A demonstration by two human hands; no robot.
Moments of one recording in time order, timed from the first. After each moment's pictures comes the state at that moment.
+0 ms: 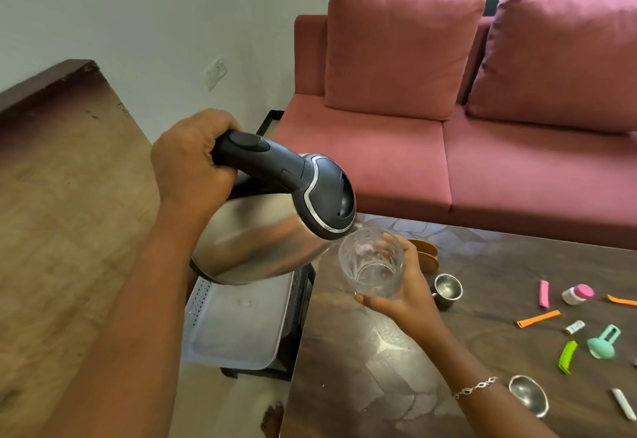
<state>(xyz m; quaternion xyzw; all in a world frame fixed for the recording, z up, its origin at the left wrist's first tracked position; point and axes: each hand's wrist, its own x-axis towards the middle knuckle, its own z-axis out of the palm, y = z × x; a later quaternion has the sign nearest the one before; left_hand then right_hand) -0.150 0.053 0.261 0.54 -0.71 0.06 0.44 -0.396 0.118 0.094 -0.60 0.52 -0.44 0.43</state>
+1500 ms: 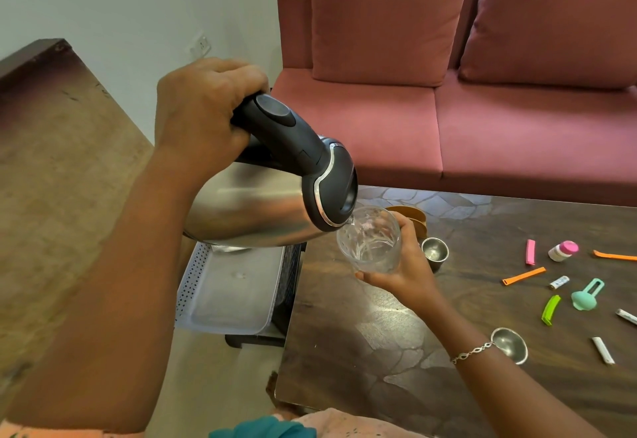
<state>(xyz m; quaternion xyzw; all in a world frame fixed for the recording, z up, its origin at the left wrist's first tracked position) -0.207 0.071 0.284 0.45 -0.83 0.15 0.30 -0.433 0.139 0.073 -0.60 0.54 -0.42 0.42</state>
